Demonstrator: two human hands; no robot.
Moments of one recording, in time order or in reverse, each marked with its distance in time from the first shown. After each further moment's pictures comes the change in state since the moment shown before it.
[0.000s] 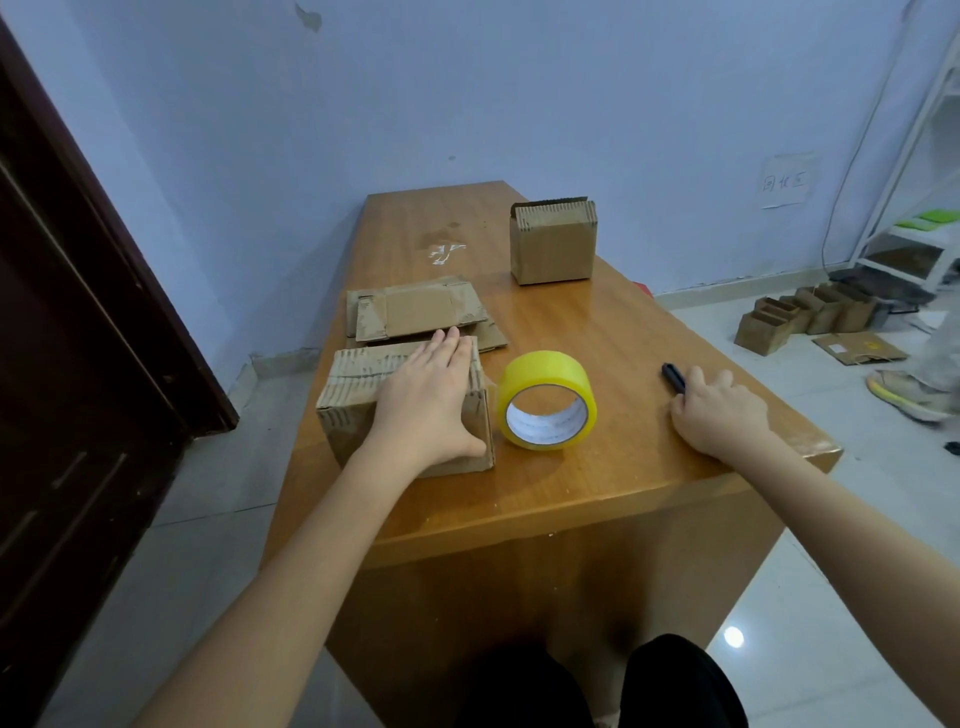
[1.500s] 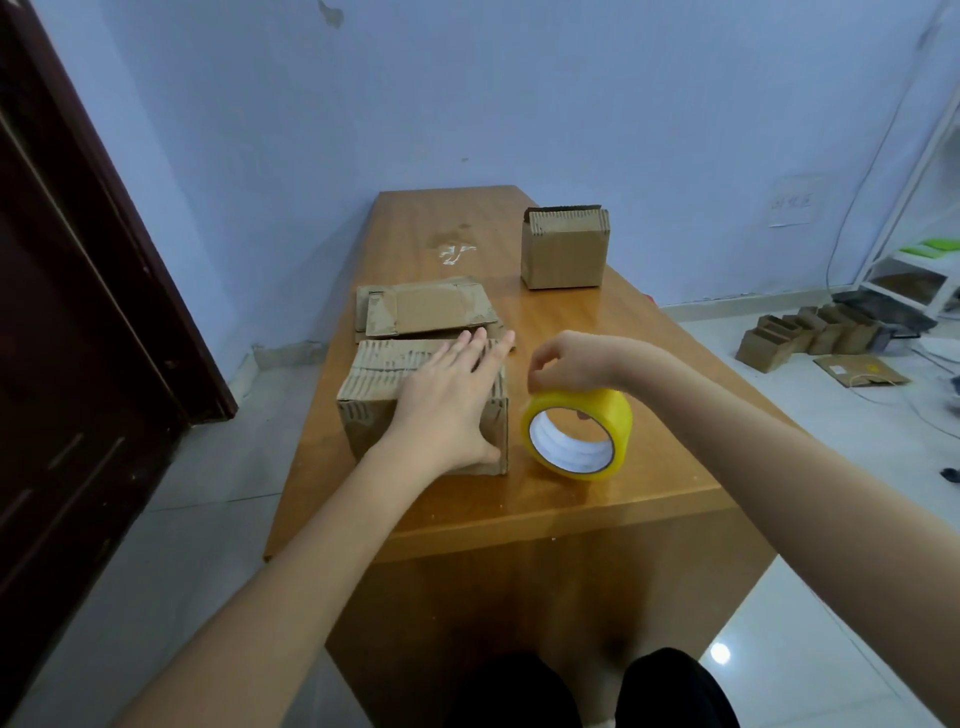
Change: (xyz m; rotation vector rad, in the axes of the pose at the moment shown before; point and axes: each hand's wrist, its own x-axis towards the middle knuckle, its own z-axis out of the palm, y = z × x) left_hand -0.006 0.006 -0.001 -0.018 0.022 0.069; right_hand -0.021 -0.135 -0.098 0.343 -0.506 -0.443
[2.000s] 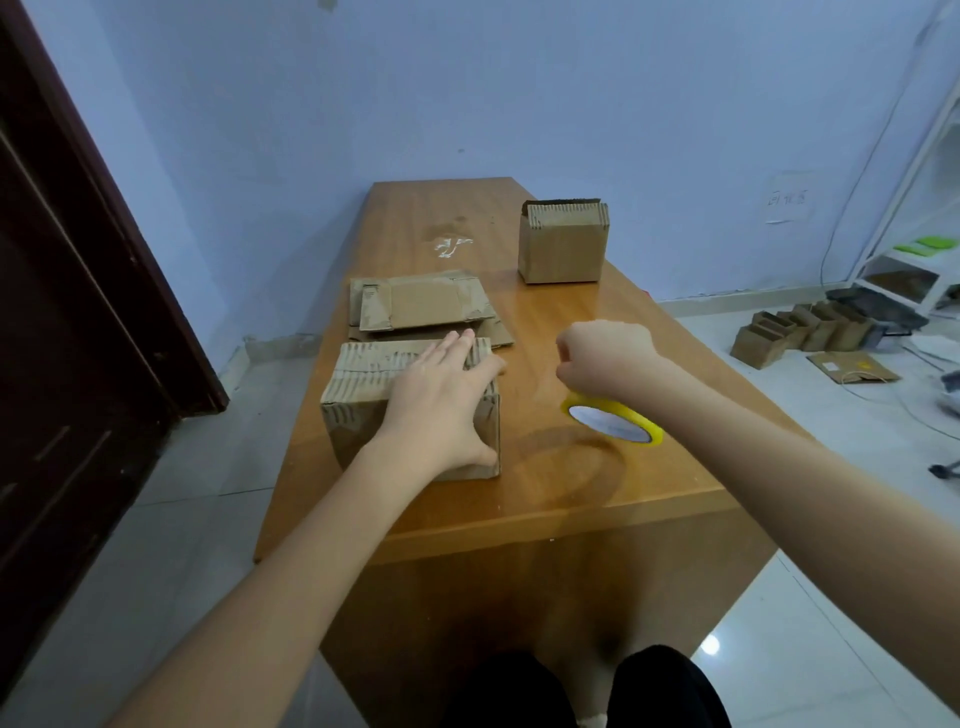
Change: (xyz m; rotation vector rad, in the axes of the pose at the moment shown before) left_hand -0.003 0.003 -0.012 0.007 -0.113 -0.067; right_hand 0.008 0.012 0.007 -0.603 0.335 0.102
